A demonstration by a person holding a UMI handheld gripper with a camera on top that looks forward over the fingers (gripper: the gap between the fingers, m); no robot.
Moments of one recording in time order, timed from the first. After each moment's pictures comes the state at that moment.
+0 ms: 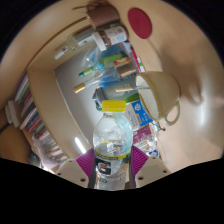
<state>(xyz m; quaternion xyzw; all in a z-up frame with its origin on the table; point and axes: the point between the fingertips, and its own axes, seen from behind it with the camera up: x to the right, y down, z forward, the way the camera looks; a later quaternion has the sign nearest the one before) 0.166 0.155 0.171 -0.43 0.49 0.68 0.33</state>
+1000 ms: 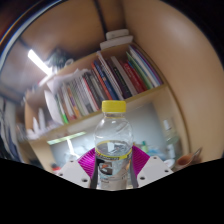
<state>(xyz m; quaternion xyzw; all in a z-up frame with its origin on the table) 0.301 0.116 0.319 -0.60 0.09 0.17 0.77</state>
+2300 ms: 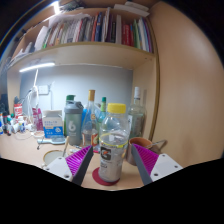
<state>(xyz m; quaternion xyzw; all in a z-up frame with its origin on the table) 0.435 0.139 0.117 -0.76 0.03 -0.08 0.65</state>
